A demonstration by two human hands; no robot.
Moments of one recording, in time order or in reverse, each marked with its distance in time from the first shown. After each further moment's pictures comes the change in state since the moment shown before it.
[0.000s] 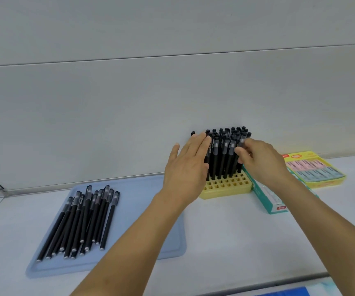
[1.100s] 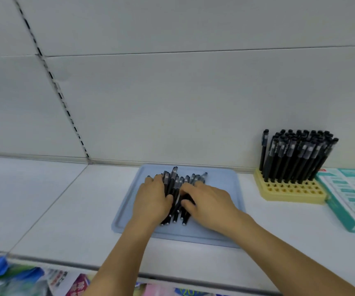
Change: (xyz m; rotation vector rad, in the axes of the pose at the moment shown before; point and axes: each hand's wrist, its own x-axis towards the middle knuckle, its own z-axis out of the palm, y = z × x) left_hand -0.145 -0.132 -0.049 -0.048 -0.168 -0.745; right_hand -0.088 -0.187 0.128 -0.018 -0.462 -0.553
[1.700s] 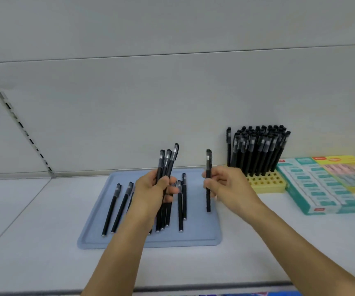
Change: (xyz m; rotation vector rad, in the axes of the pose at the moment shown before) left_hand -0.003 0.062 0.006 -1.171 -0.114 -0.101; right_hand -0.044 0.066 -0.050 0.784 0.342 0.404
